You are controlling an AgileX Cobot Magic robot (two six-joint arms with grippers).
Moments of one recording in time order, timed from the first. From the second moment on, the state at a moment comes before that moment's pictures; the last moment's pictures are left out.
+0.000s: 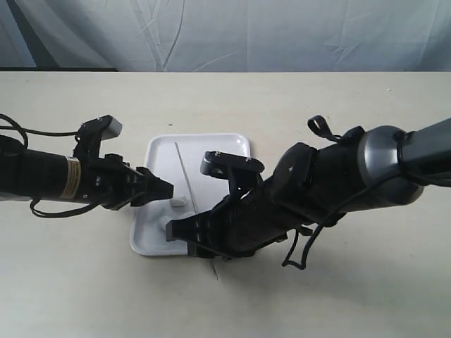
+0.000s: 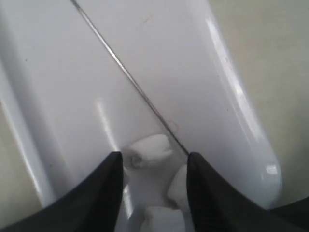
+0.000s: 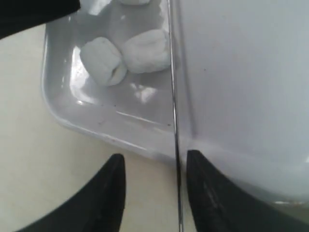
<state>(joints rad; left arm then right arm) -0.21 1.84 -0.67 1.32 -0.65 -1.43 0.83 1.87 -0.86 1.06 0.25 -0.38</state>
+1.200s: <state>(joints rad) 0.18 0.51 -0.53 1.47 -0.87 -1.35 0.83 0.89 -0.69 1.43 -0.57 -1.52</state>
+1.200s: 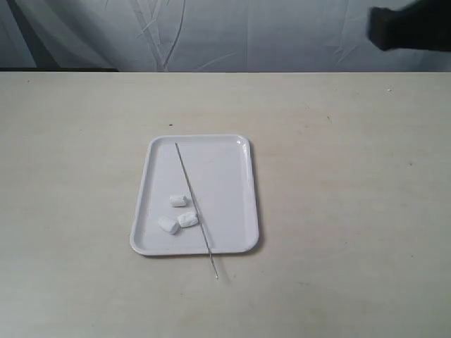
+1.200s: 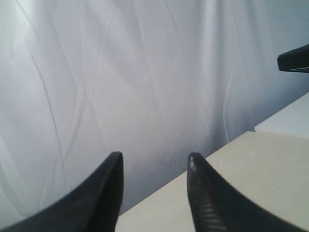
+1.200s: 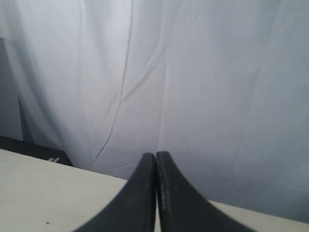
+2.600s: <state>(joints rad) 0.11 0.00 -0.19 1.75 -0.55 -1.96 0.82 0.15 -0.18 1.73 -0.30 -1.63</state>
